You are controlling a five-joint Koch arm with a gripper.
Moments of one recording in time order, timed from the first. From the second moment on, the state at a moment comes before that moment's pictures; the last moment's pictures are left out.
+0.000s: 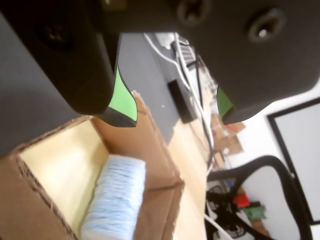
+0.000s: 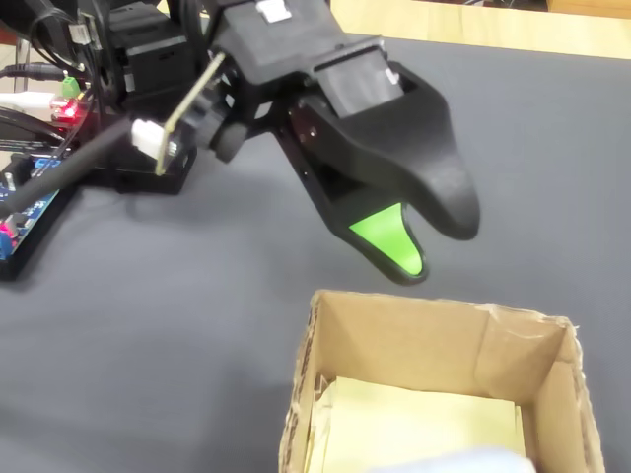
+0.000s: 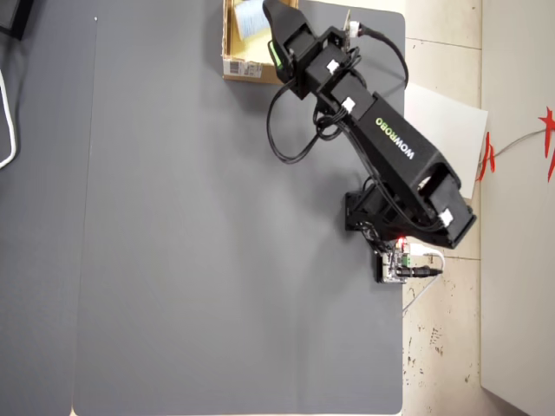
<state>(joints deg) 46.9 101.4 119.9 9.2 86.6</state>
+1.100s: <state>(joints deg) 10.0 129.9 151.0 9.2 90.1</state>
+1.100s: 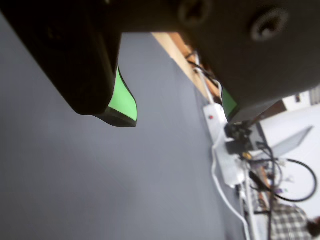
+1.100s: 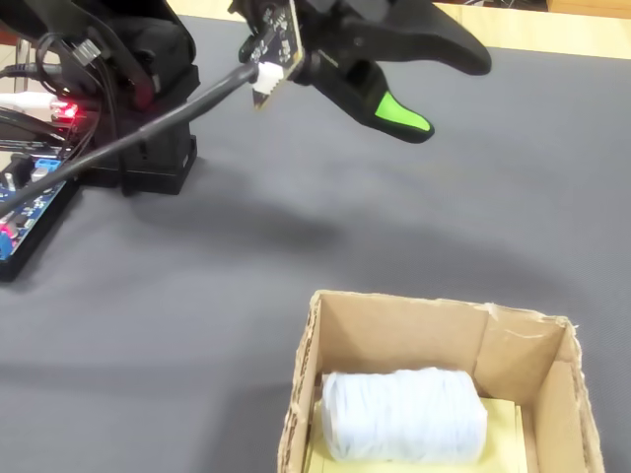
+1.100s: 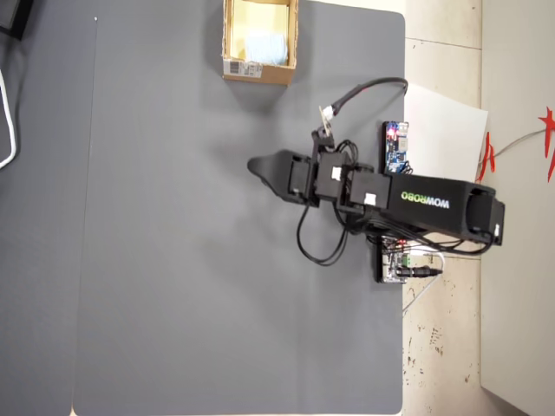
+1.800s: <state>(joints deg) 5.2 130.8 168.4 4.1 90.2</state>
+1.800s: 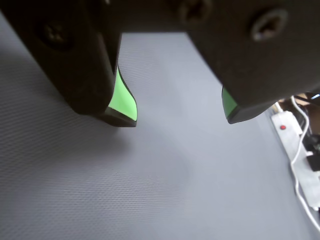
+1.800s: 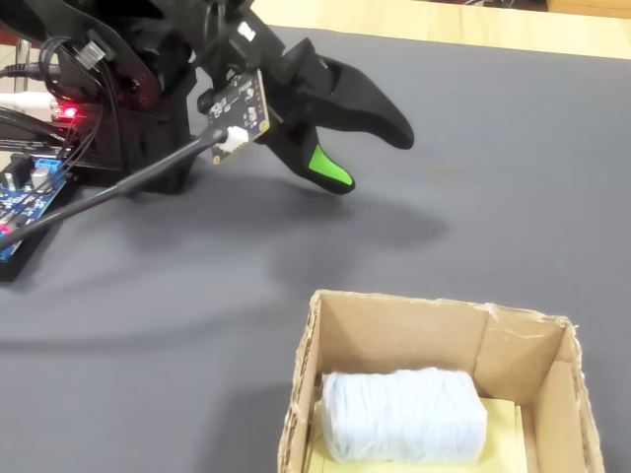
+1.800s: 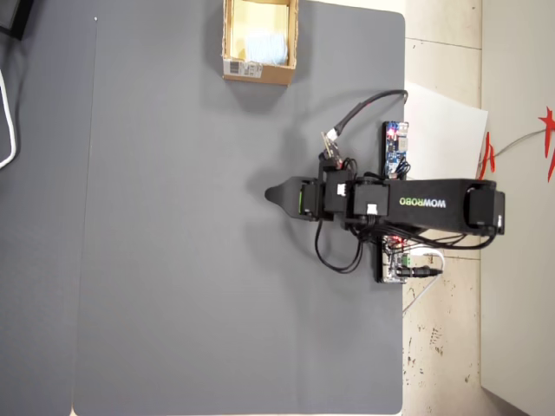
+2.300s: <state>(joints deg) 5.3 130.8 176.0 -4.7 91.5</state>
